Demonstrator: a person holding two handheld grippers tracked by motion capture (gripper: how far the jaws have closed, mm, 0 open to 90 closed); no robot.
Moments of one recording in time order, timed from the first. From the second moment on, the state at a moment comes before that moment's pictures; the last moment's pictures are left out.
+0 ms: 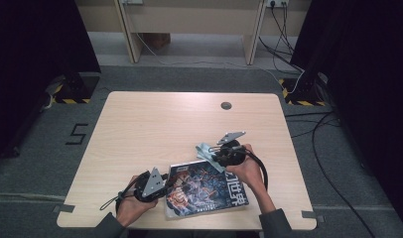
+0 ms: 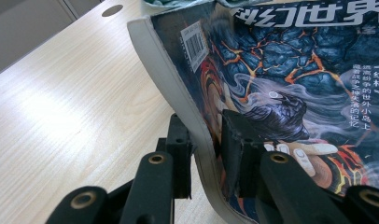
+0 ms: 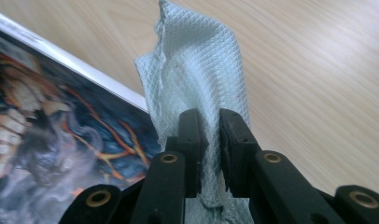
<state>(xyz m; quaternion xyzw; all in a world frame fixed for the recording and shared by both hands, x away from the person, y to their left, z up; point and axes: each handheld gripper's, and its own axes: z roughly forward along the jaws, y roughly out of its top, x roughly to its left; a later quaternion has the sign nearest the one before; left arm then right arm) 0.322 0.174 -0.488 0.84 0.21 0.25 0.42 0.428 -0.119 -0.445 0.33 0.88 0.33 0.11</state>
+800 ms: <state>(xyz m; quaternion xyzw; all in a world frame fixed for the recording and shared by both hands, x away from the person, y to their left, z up) 0.323 0.176 -0.487 0.84 0.22 0.25 0.43 0.452 -0.190 -0.475 0.43 0.85 0.28 0.11</state>
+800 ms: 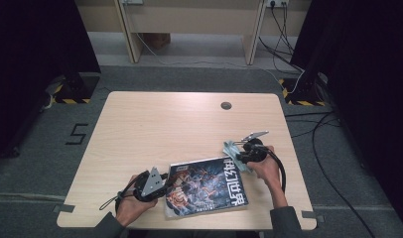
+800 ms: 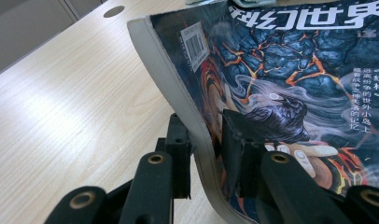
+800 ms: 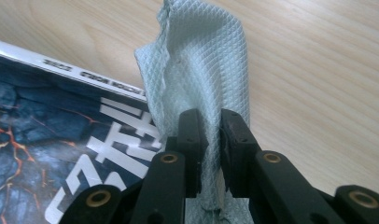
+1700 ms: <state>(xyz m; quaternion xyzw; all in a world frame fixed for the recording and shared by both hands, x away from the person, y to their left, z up) 0.326 0.180 -0.488 0.84 0.23 0.25 0.43 0.424 -0.280 -0.456 0.51 0.80 0.27 0.18</state>
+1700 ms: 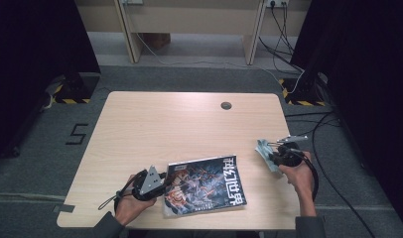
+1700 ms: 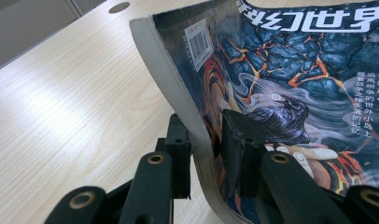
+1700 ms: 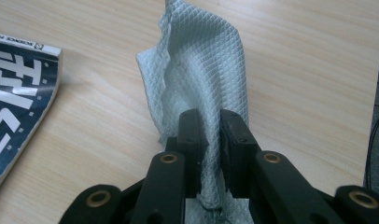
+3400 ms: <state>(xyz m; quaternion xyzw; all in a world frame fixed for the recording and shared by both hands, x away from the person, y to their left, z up) 0.327 0.180 -0.488 0.84 0.23 0.25 0.43 0.422 -0.221 -0.442 0.43 0.83 0.32 0.17</state>
